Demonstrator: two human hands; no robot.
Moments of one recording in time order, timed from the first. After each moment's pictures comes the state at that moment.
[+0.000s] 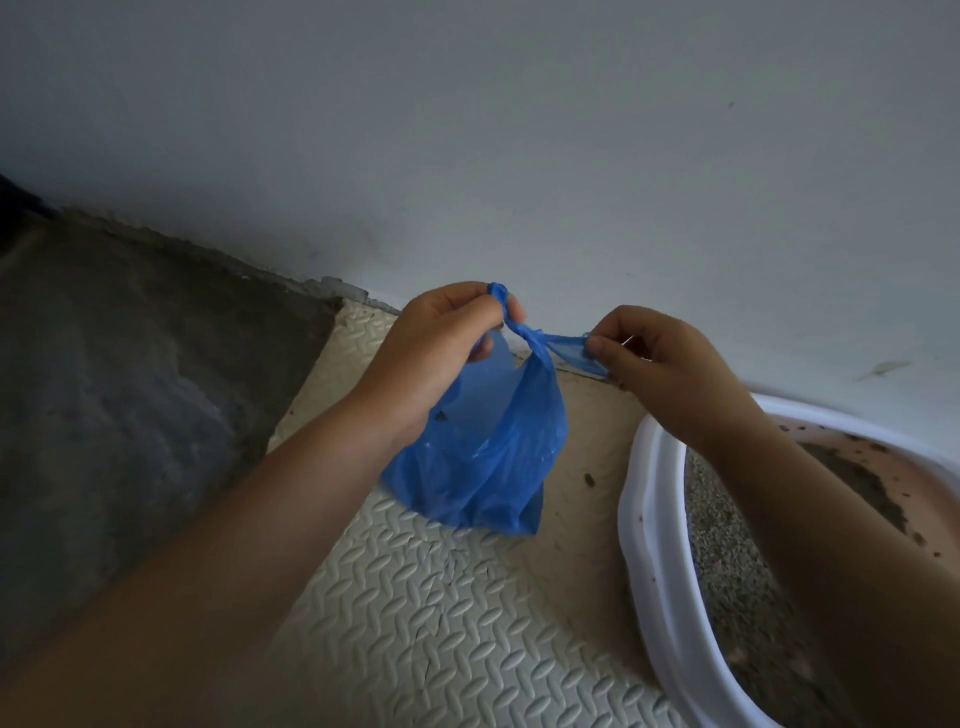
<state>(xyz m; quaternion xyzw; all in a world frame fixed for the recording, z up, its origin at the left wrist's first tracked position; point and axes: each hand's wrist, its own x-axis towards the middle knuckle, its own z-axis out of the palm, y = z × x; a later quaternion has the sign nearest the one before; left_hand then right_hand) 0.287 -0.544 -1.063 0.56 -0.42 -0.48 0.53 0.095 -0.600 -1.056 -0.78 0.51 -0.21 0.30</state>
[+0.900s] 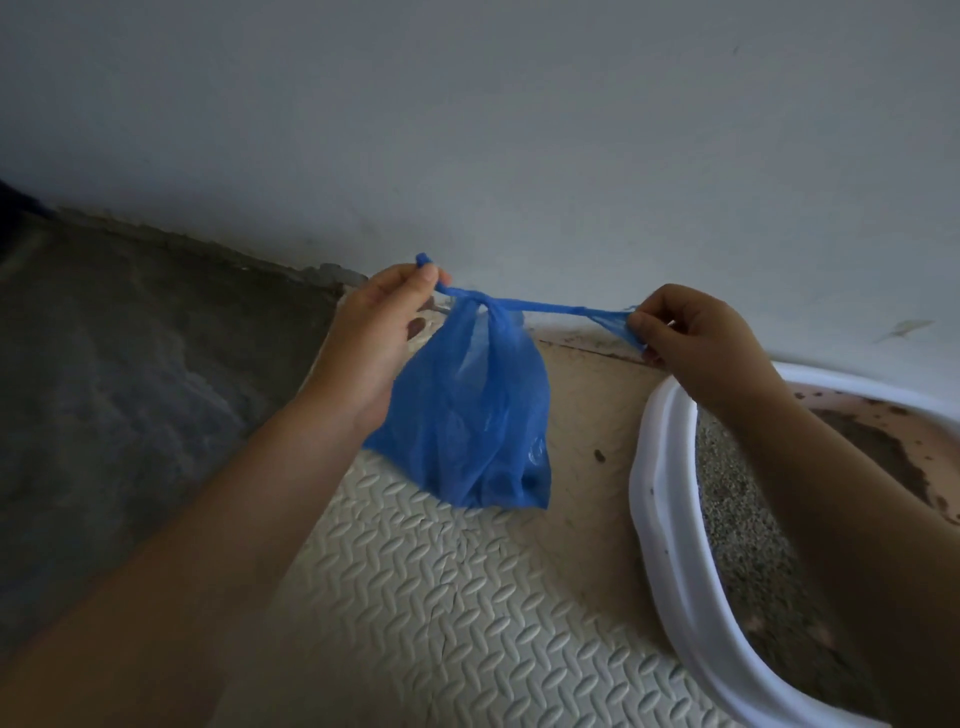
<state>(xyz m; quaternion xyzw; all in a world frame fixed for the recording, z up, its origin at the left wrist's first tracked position) 0.315 -0.549 -1.103 0.54 -0.34 -0.47 0.61 0.068 -0.614 -1.080 -0.71 0.59 -0.25 0.30</state>
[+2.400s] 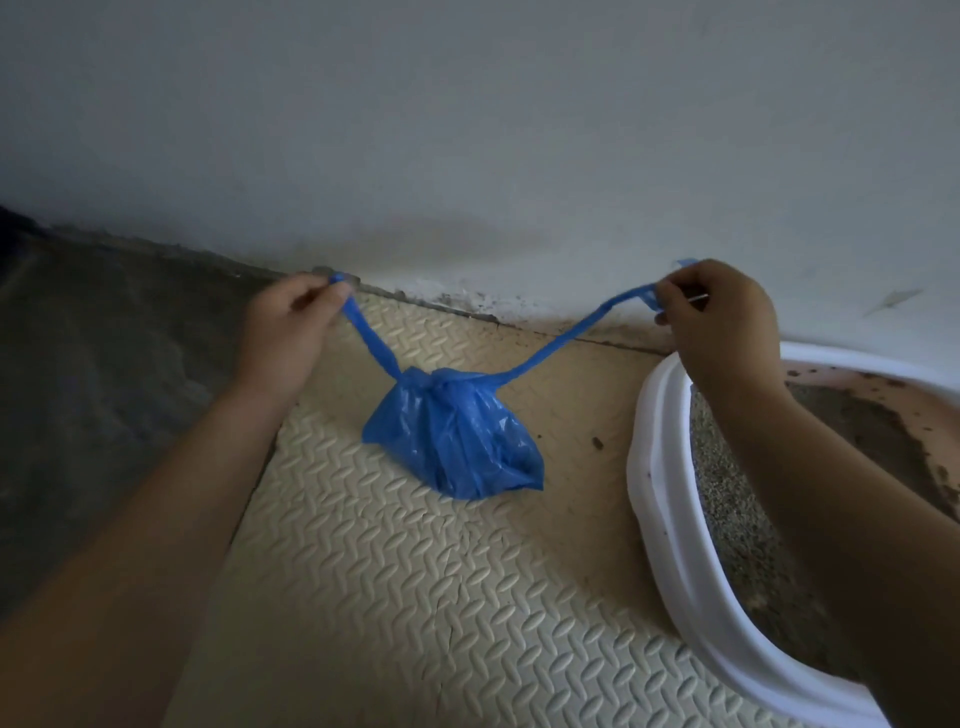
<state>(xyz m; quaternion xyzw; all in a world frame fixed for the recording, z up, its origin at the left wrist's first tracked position) 0.385 -0.552 -1.139 0.69 -0.39 -0.29 0.53 0.059 -0.610 -1.083 -0.65 0.66 -0.34 0.20</state>
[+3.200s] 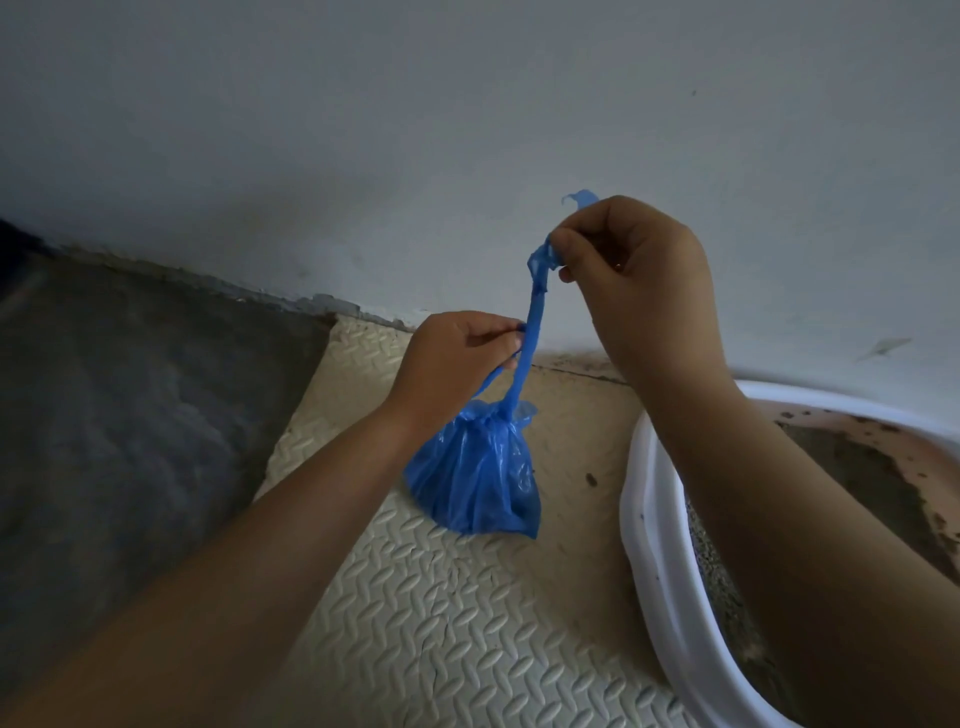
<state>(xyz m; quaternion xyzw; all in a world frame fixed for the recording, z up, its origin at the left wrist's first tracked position) 0.272 -0.573 -1.102 0.59 -0.51 -0.41 0.48 0.136 -0.600 -1.017 -0.72 0.49 -0.43 0.25</state>
